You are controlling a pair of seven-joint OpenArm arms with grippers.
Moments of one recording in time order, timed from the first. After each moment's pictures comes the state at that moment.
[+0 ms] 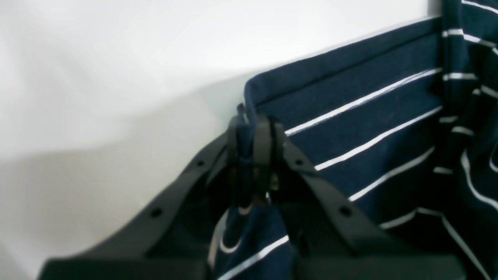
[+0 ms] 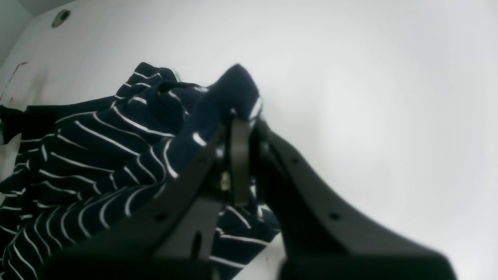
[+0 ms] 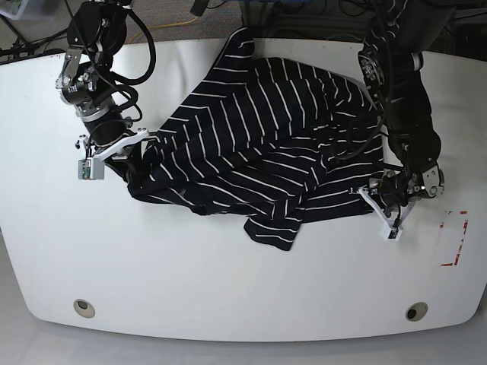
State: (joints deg) left arm -26.4 -7.6 -25.3 54.6 -0.4 -36.3 47.1; right arm -13.1 8.3 18.9 111.0 32.1 17.3 -40.8
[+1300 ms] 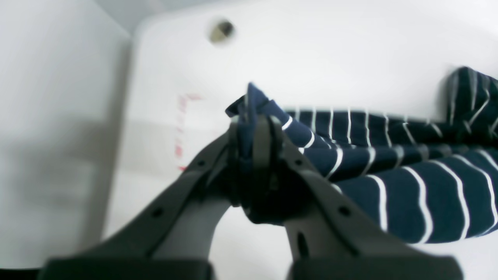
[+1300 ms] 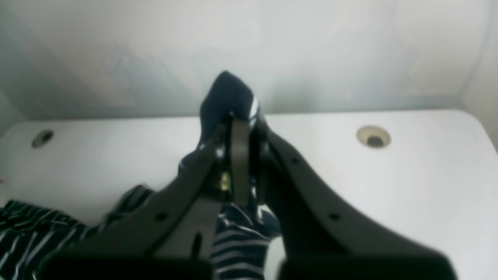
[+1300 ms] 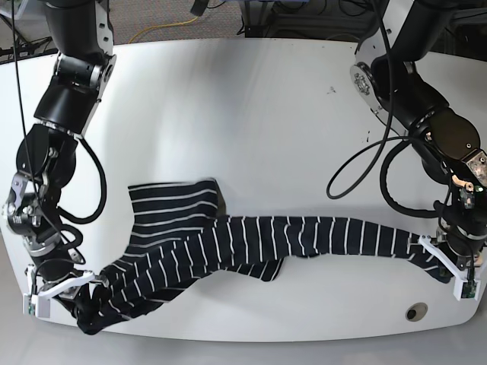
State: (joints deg) left arm -33.2 -4.9 -29.0 106.8 0.8 -36.3 73.0; right arm 31.0 19.9 16.7 86.4 32.1 17.6 -43.9
